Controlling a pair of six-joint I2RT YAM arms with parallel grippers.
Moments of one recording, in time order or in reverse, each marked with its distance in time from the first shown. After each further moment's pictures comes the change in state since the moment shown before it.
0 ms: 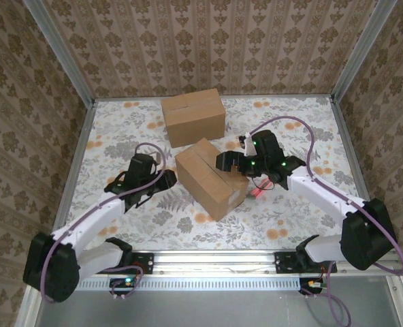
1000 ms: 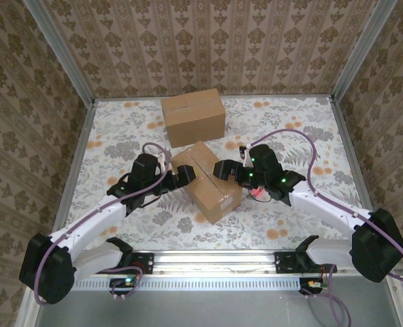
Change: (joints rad) left arm -0.098 0.004 -0.012 0.188 0.199 -0.174; right arm 0.119 -0.107 -0.149 0.130 0.106 0.201
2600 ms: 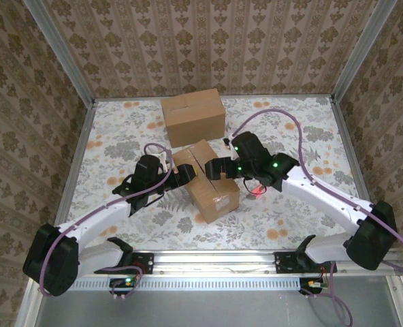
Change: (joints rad) left arm 0.000 0.068 -0.055 0.174 -0.045 -0.011; right arm 0.127 0.121 0.389 -0.449 0.261 -0.372
